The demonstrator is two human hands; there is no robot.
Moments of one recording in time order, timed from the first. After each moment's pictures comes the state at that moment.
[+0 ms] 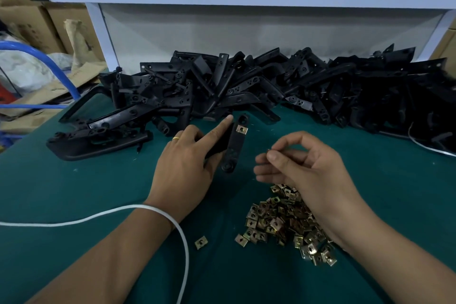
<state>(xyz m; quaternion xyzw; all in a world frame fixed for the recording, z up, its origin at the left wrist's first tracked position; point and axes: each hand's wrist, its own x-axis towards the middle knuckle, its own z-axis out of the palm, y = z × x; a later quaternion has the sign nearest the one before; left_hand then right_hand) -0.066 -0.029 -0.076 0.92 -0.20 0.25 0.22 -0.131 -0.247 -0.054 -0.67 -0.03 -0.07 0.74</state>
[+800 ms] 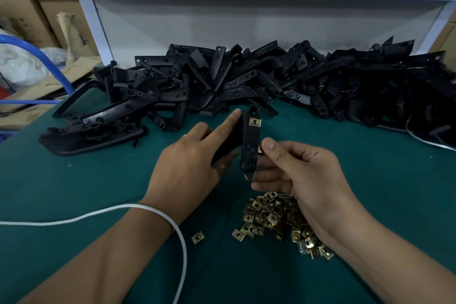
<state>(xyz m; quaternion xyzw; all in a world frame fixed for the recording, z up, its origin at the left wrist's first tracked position) -0.080 -0.039 -0.066 0.91 -0.25 0.28 0.19 -0.138 -0.234 -0.051 -0.60 0.02 -0.02 0.80</state>
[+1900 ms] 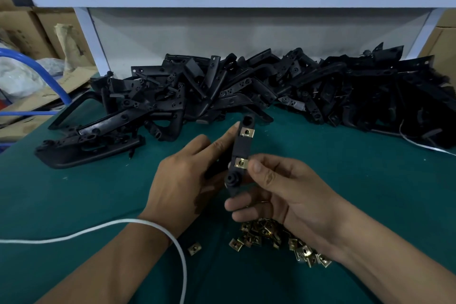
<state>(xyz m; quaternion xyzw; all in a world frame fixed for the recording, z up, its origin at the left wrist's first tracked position) -0.078 -0.032 -0.072 0.86 -0.32 0.26 0.29 -0.145 -0.232 -0.043 -0.52 -0.09 0.18 0.83</state>
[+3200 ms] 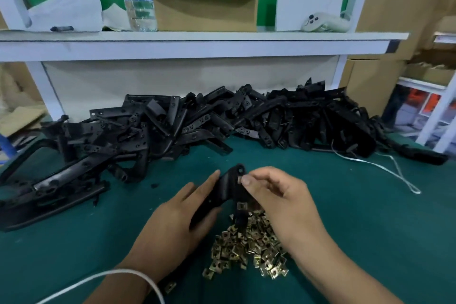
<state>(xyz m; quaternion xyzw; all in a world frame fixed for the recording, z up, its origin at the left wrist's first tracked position) -0.085 -0.049 -0.076 0.86 -0.38 0.16 0.29 -0.172 -0.246 -0.028 -0.76 0.07 -0.19 0.62</state>
